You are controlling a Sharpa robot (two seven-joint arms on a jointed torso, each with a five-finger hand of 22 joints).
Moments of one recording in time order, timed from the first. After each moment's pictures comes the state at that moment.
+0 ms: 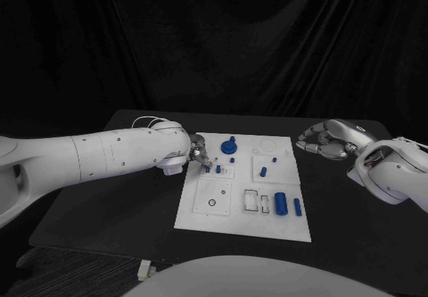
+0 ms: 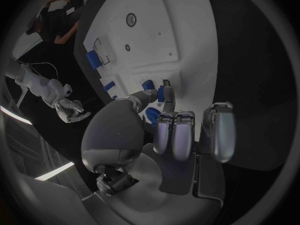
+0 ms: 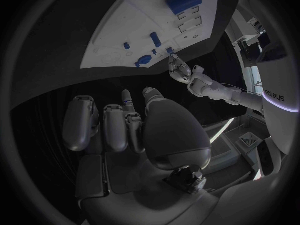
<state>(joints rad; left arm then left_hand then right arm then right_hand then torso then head) 1.23 -0.67 -0.21 1.32 -1.03 0.04 -0.51 1.10 -0.10 0.54 0.10 0.43 1.05 0.03 0.18 1.28 1.47 -0.03 1.57 1.31 1.47 -0.07 1.57 1.31 0.03 1.47 0.04 1.39 1.31 1.25 -0.93 -0.21 1.49 -1.32 -0.44 0.03 1.29 0.05 -0.02 0.28 0.49 0.83 0.13 0.25 0.12 1.47 0.04 1.56 1.31 1.47 -0.04 1.37 1.21 0.06 1.46 0.07 1.22 1.31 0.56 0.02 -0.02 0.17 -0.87</state>
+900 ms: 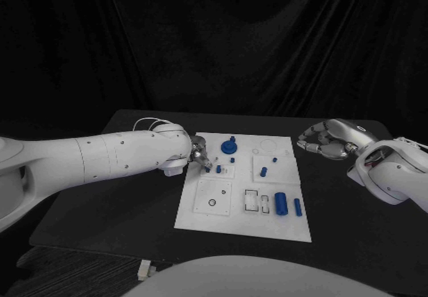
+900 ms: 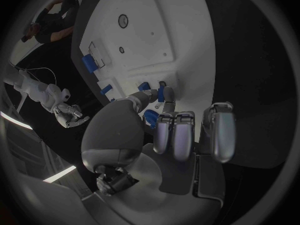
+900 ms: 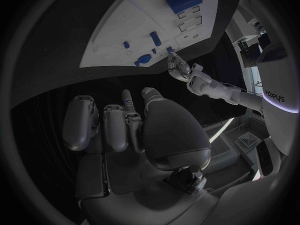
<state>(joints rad) 1.22 -0.66 -0.21 1.29 -1.07 0.04 -0.49 1.09 -0.10 0.54 0.10 0.43 1.05 0.03 0.18 1.29 1.47 -0.03 1.57 1.31 1.47 -0.08 1.57 1.31 0.03 1.47 0.04 1.39 1.31 1.24 -0.93 -0.21 1.49 -1.32 -0.45 0.04 1.30 0.04 -0.01 0.28 0.53 0.84 0.12 0.25 0.11 1.47 0.04 1.56 1.31 1.47 -0.04 1.37 1.21 0.06 1.47 0.07 1.22 1.31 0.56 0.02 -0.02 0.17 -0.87</state>
